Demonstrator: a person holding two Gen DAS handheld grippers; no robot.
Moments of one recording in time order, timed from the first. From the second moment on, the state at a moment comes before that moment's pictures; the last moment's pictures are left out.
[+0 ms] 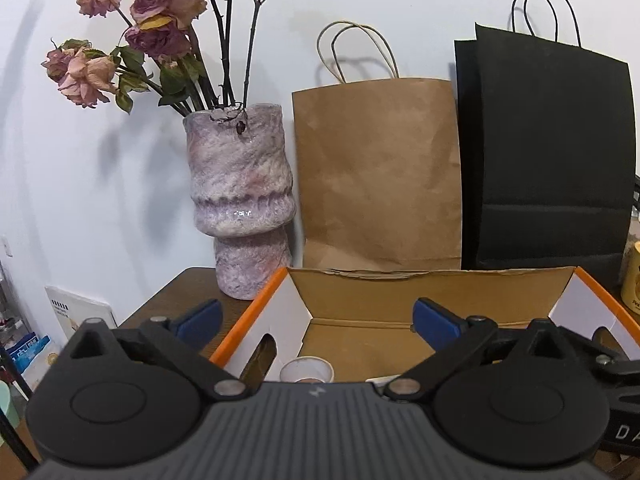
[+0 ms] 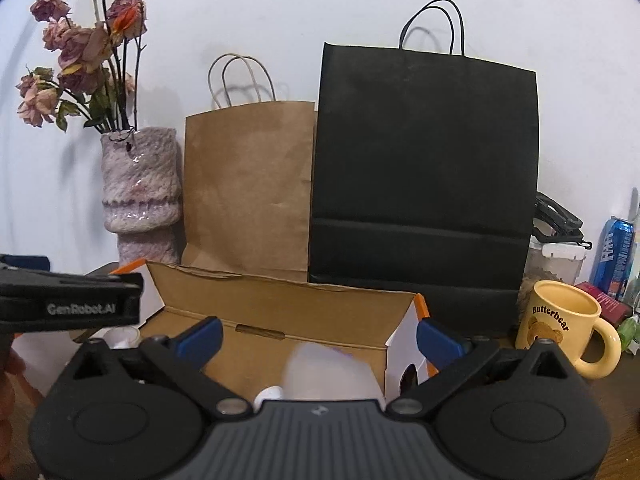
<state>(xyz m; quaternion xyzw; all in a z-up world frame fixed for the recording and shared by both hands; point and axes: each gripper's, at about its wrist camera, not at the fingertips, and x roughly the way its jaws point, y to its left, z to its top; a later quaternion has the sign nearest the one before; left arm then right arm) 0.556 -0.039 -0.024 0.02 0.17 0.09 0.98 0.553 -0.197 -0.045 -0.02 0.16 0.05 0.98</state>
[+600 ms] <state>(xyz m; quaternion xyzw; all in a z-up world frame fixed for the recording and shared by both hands) 0.550 -0.041 -0.021 0.03 0.16 0.09 0.98 0.547 -0.196 -0.044 -0.02 0.16 0.05 0.99</state>
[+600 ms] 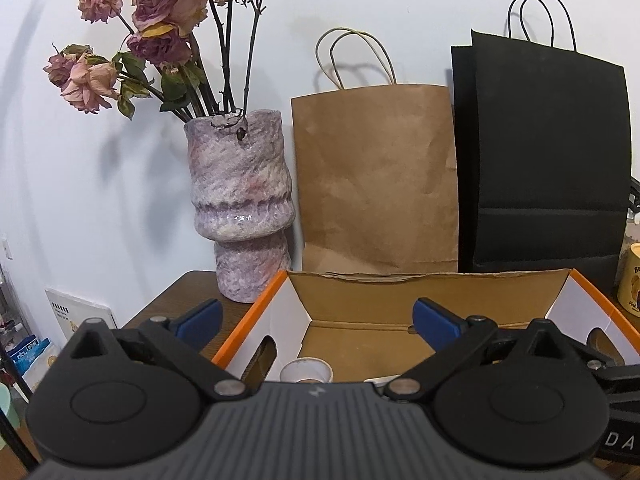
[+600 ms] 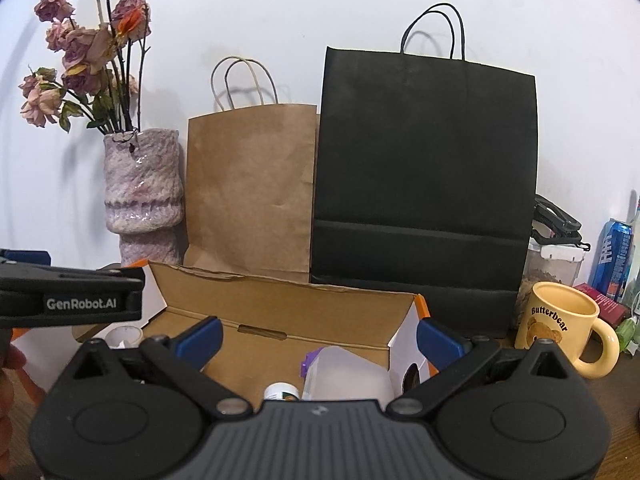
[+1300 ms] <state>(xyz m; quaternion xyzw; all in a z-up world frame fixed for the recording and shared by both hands) 0.500 -0.031 -0.020 0.02 0.16 0.09 0.98 0.500 -0.198 -0.042 -0.03 0.15 0.05 0.99</state>
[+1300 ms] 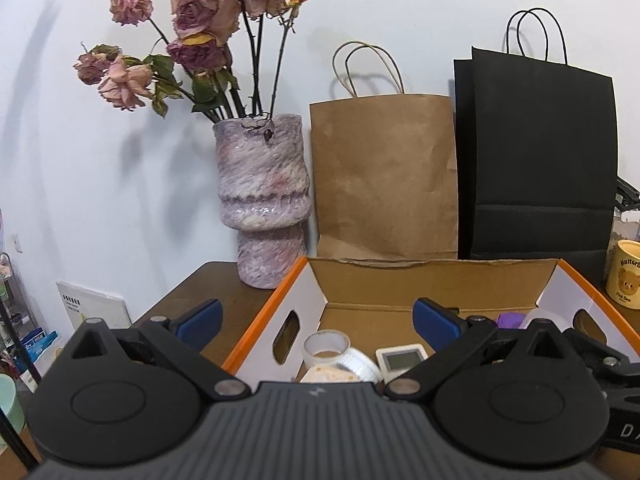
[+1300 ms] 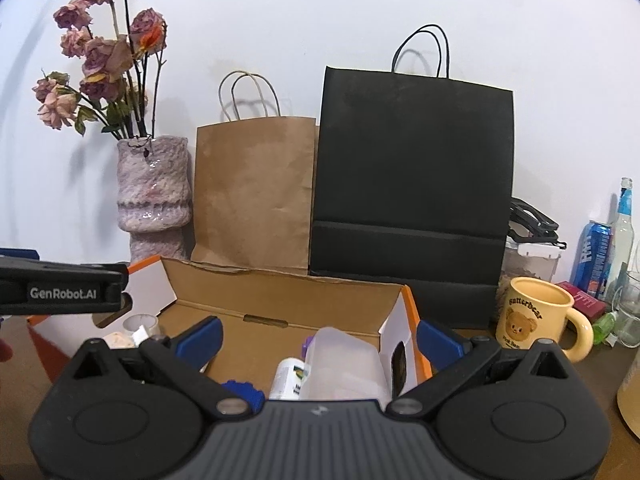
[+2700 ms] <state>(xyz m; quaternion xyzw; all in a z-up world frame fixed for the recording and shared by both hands) 0.371 0.004 -0.036 0.03 0.20 0.08 0.98 0.366 -0.180 -0.054 -0.01 0.20 0.06 0.98</state>
